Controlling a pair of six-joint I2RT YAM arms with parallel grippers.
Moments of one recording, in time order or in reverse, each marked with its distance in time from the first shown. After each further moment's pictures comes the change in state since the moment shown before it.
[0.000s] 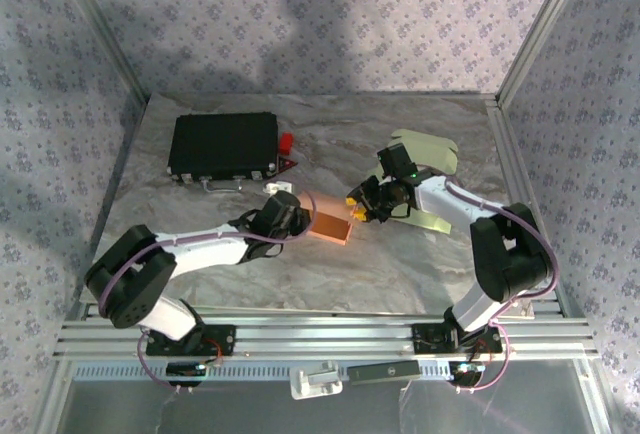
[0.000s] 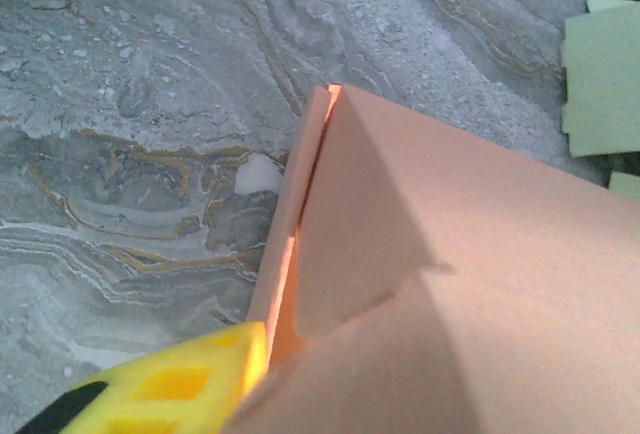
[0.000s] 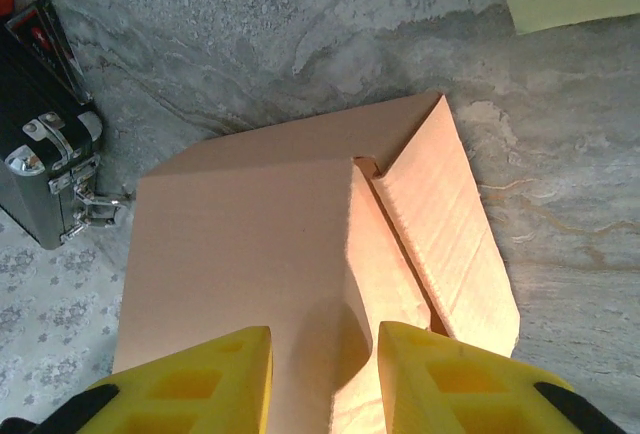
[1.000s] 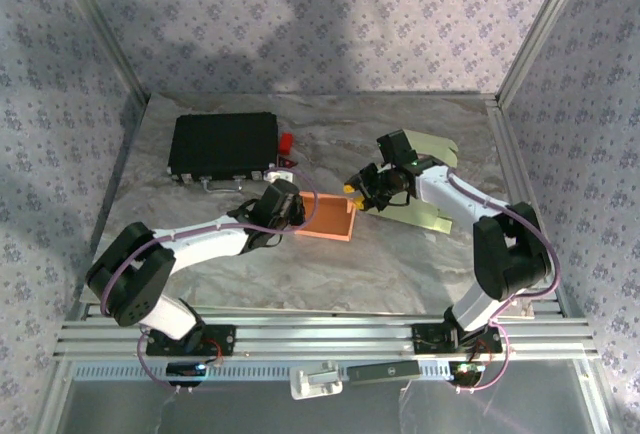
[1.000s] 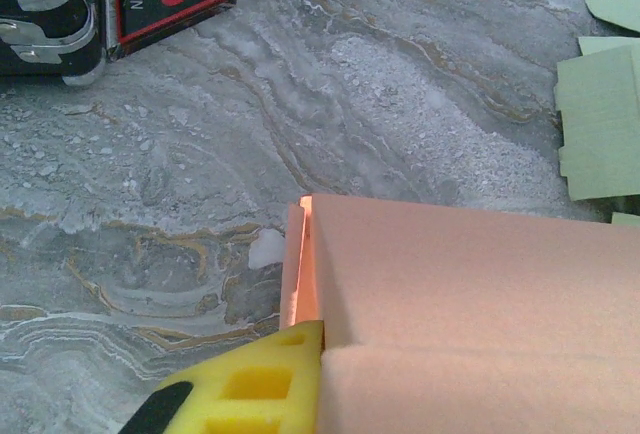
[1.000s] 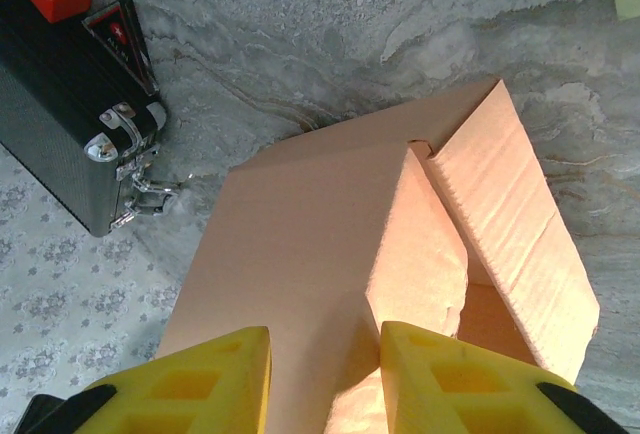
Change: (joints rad) left arm 0.044 0.026 0.081 -0.034 -0.005 0.108; right arm -0.006 0.015 0.120 -0.077 -0.026 0.027
